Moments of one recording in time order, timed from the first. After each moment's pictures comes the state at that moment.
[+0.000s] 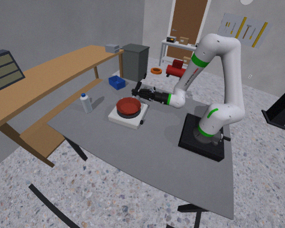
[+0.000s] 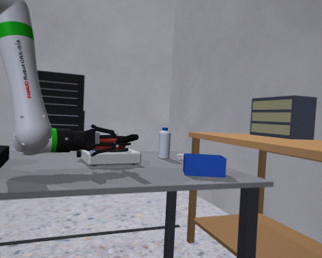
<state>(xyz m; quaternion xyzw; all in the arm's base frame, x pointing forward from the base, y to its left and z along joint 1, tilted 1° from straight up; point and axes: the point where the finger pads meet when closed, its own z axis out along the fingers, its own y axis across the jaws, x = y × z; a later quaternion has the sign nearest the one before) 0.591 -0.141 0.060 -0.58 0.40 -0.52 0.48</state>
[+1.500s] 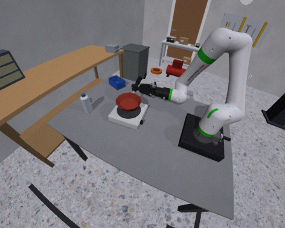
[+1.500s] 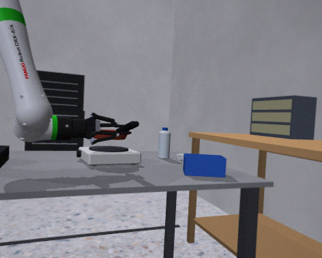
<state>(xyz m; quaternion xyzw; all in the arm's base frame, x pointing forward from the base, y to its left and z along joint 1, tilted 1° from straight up) 0.591 -0.140 0.108 -0.58 0.40 -0.52 0.48</state>
